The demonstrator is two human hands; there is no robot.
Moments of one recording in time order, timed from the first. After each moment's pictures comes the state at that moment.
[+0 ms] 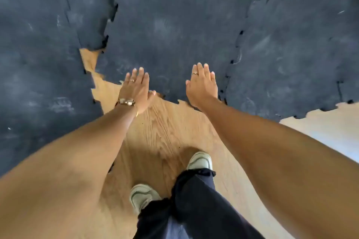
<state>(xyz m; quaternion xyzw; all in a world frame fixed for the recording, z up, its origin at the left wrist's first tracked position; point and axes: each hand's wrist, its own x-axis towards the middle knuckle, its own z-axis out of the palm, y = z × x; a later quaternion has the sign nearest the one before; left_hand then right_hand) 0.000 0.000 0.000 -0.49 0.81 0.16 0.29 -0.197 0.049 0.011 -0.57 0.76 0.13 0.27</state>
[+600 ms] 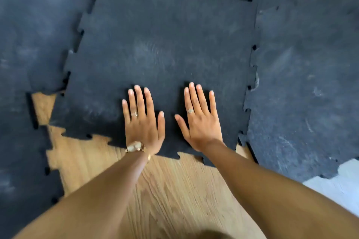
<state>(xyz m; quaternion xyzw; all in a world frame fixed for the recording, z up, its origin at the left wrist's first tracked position) -0.046 -0.001 -0.196 -0.56 0.82 0.04 0.00 -0.211 0.051 -0.187 -0.67 0.74 0.01 0.08</state>
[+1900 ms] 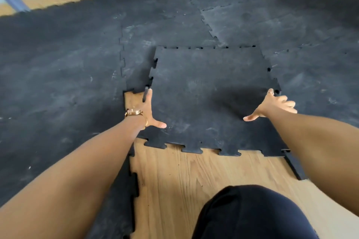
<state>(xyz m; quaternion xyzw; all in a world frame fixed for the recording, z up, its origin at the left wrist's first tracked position) 0.100 -0.028 -0.063 -0.64 0.72 0.23 0.15 -0.246 0.059 -0.076 -0.30 0.93 0.09 0.21</state>
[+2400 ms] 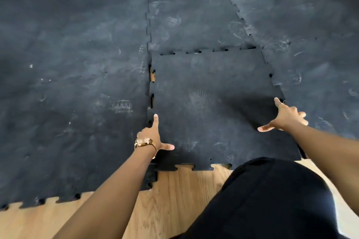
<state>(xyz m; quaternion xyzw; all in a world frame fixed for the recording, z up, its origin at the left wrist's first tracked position) 0.185 0.122 -0.089 -0.71 0.60 0.30 0.20 -0.200 0.144 -0.070 -0.38 0.88 0.09 0.27</state>
